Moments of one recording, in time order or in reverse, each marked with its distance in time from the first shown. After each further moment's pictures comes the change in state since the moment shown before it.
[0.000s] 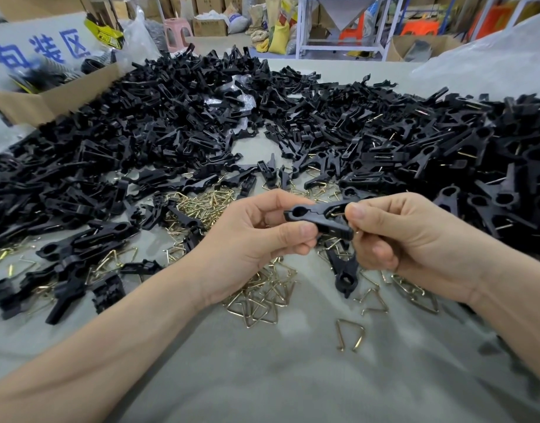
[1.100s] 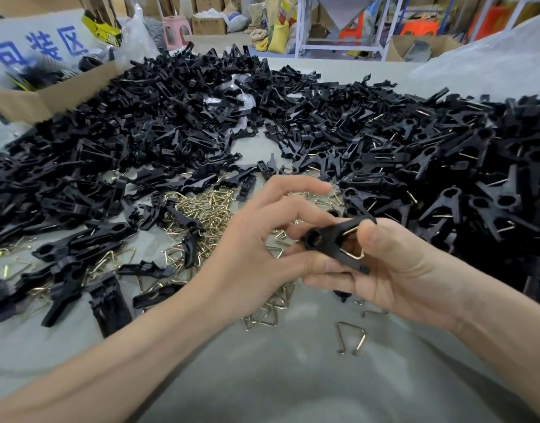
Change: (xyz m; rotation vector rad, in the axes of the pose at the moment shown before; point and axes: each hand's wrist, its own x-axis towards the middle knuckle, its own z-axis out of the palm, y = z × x) left_hand -0.009 -0.001 0.014 0.737 0.045 0.419; right_hand -0.004 0.016 0.013 0.421 -0.278 0.046
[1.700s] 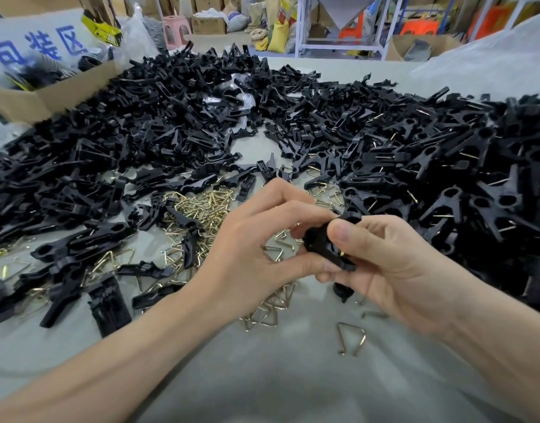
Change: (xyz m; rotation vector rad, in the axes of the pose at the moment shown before) left_hand 0.001 -0.001 -0.002 0.247 0.064 0.208; right_hand 0.001 0.002 0.021 -0.150 0.280 -0.116
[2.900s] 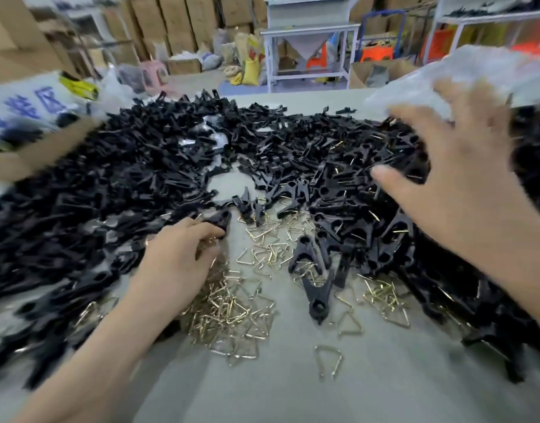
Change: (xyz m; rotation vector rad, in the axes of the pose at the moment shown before) left_hand 0.006 -0.050 -0.037 0.662 -0.139 -0.560; right_hand -0.007 -0.071 -0.048 -1.621 0.861 -0.463
